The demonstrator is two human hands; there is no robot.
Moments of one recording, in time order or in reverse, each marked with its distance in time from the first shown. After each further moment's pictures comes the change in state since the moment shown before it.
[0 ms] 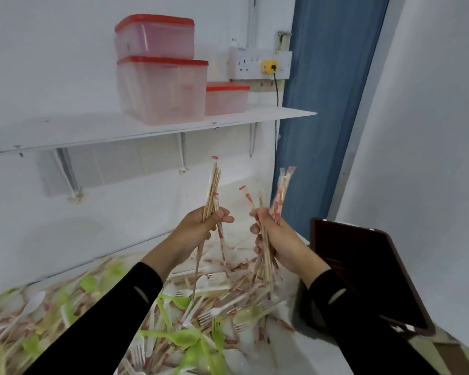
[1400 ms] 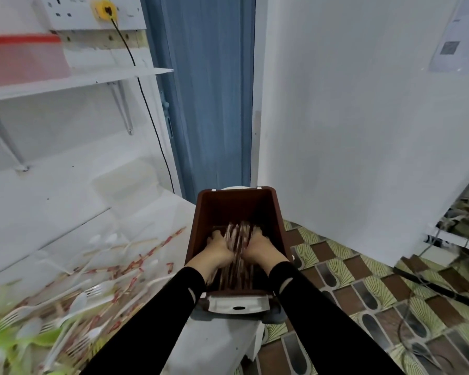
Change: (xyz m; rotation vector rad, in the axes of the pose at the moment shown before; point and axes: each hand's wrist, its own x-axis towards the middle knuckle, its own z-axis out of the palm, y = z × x) left_hand 0.077 -0.062 0.317 0.687 -0.403 -0.416; right_hand -0.013 0.091 -0.233 -0.837 0.394 0.577
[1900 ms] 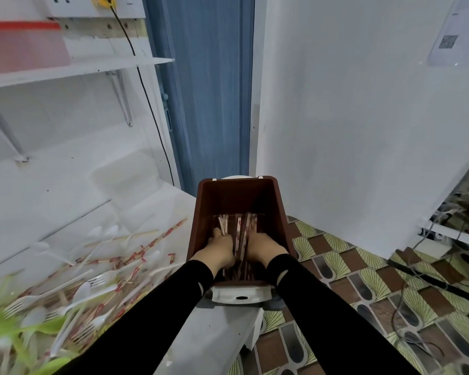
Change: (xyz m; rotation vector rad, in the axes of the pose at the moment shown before) left_hand 0.000 -0.010 0.012 0.472 -0.035 0.143; right_hand -0.006 0.006 0.011 -0.292 -0.063 -0.111
